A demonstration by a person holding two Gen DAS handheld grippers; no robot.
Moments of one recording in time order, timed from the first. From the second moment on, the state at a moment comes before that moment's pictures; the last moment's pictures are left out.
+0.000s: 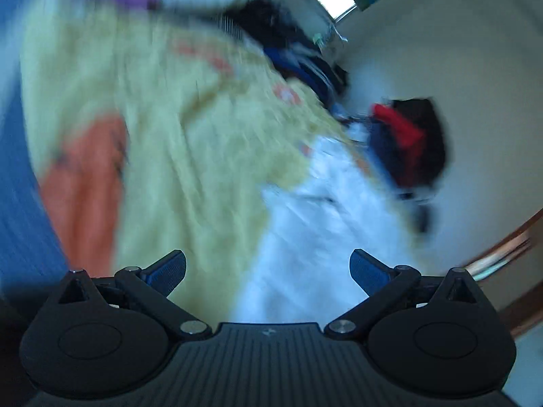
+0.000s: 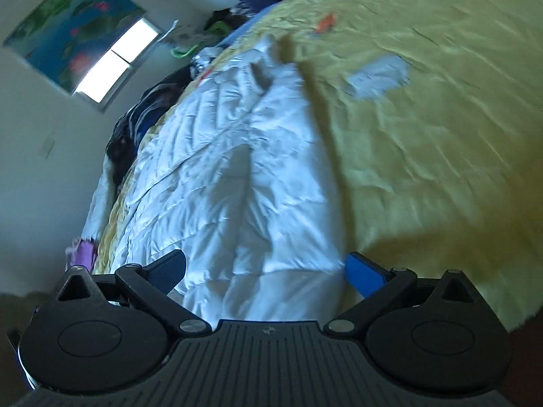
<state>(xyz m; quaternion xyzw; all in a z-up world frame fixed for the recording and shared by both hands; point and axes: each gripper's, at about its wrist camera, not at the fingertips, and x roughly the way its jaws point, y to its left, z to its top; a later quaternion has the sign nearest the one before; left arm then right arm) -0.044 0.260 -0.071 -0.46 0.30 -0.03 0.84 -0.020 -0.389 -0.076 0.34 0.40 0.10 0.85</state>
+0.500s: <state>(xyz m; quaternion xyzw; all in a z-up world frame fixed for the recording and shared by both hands) -0.029 0.207 -0.126 -0.46 0.41 -0.09 0.78 -0.020 -0.402 -0.086 0.40 0.41 0.11 0.81</state>
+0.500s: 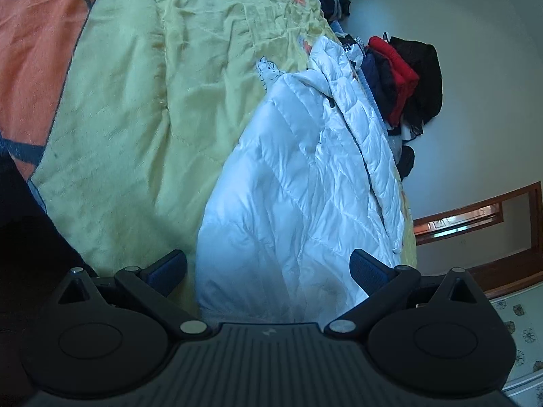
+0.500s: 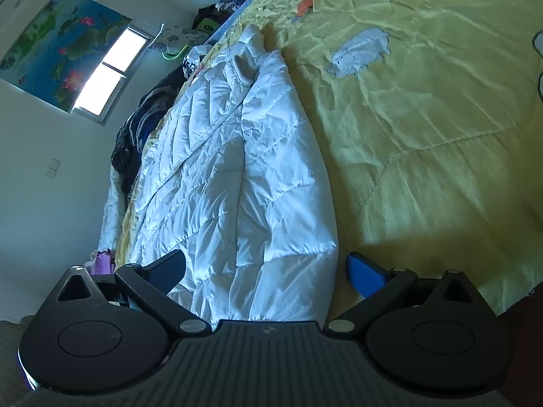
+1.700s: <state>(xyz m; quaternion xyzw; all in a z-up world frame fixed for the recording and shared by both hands) -0.027 0.200 -0.074 -0.42 0.38 -0.09 0.82 -0.019 -0.406 -0.087 0.53 0.34 0.20 0.75</state>
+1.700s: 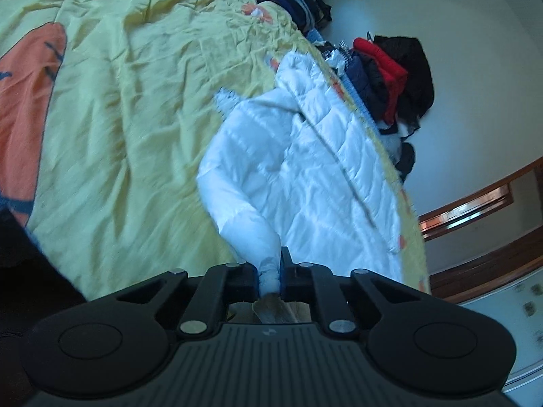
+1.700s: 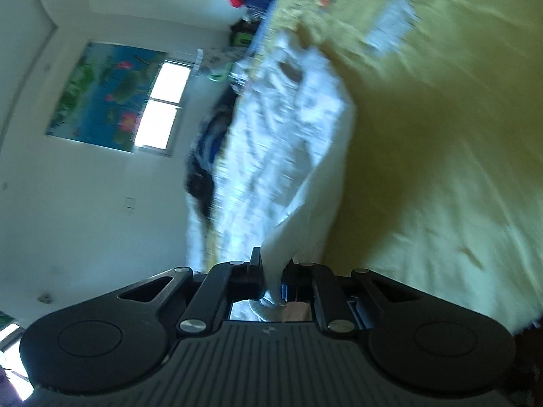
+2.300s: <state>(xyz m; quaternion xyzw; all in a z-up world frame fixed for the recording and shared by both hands) 0.116 0.205 0.010 -0.38 0.30 -0.11 0.87 0.125 -0.416 -0.007 0.51 0.25 0.27 0.78</state>
